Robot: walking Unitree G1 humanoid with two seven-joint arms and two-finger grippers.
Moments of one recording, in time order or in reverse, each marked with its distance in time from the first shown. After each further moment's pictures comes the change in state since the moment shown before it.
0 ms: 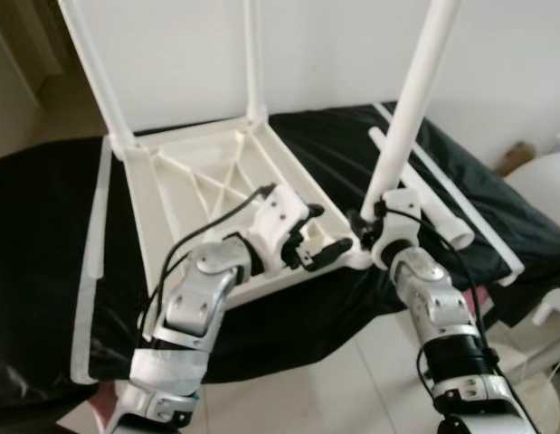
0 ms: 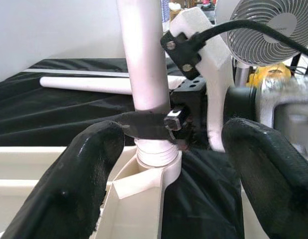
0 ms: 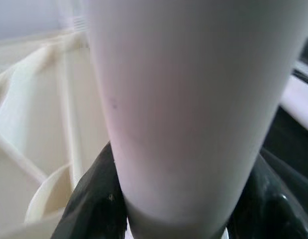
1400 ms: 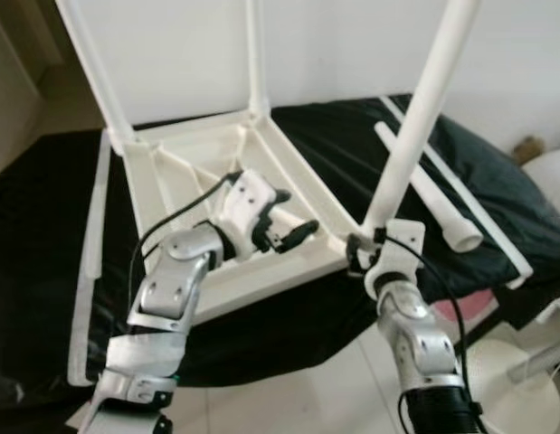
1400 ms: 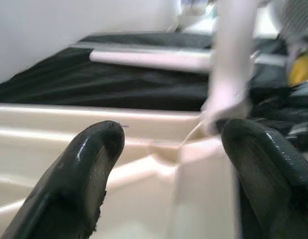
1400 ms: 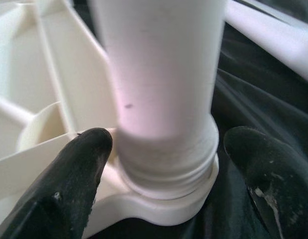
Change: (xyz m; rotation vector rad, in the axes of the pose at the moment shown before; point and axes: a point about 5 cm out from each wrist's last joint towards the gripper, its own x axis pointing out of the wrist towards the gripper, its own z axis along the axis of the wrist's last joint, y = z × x) left arm -0.033 0.044 -0.011 0.042 0.100 0.136; right arm -0.047 -0.006 -0.021 -0.022 0.033 0.015
